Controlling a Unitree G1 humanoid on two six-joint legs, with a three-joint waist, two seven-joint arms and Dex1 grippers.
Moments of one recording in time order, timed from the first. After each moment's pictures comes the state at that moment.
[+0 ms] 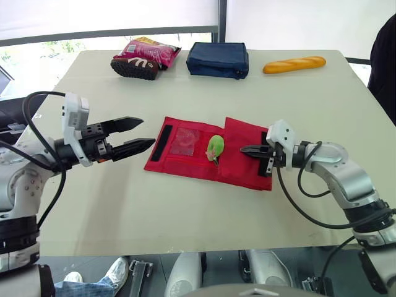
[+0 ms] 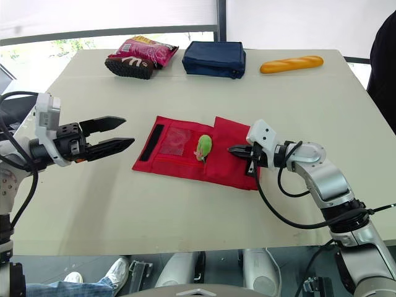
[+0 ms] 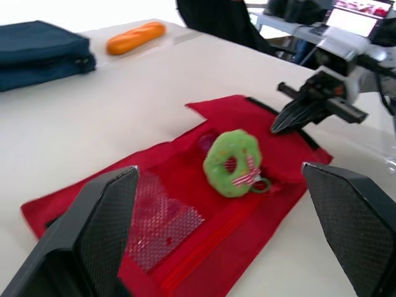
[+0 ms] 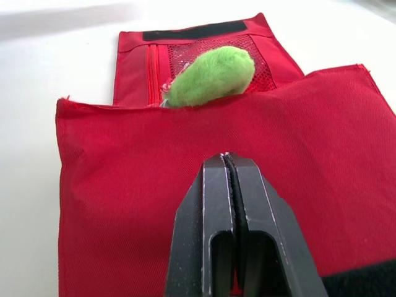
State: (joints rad) left arm -0.29 0.91 0.37 -0.05 -0.74 0.66 -1.10; right arm -0.51 -0.56 0.23 -0.14 0.34 0.44 0.91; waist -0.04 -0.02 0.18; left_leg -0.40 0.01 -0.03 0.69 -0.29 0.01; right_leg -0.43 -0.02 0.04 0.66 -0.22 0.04
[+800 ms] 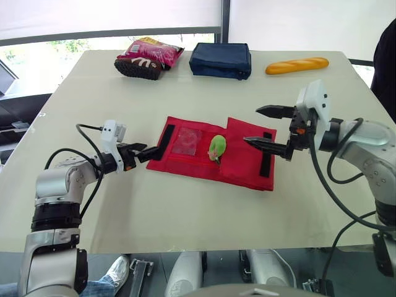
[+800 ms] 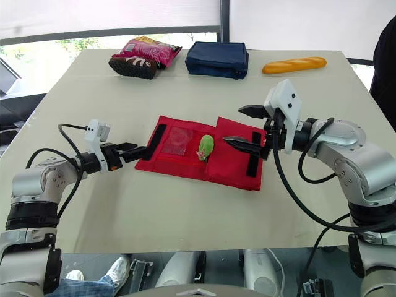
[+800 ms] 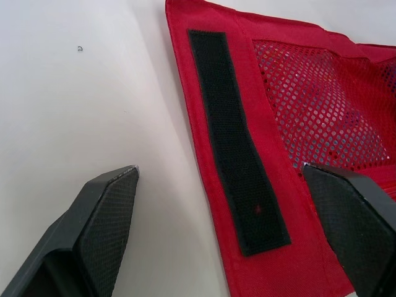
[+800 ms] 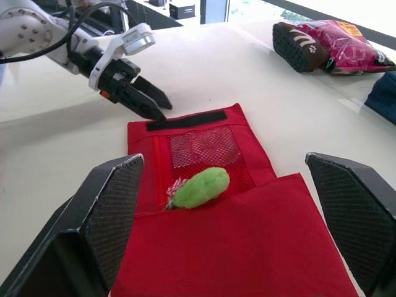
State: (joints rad) left arm -0.44 0.76 0.20 0.25 -0.55 0.85 -0.82; right arm -0.60 -0.68 -0.01 -0.47 0.63 0.83 0.80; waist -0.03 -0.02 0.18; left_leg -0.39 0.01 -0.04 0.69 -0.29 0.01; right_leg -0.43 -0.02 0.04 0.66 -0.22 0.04
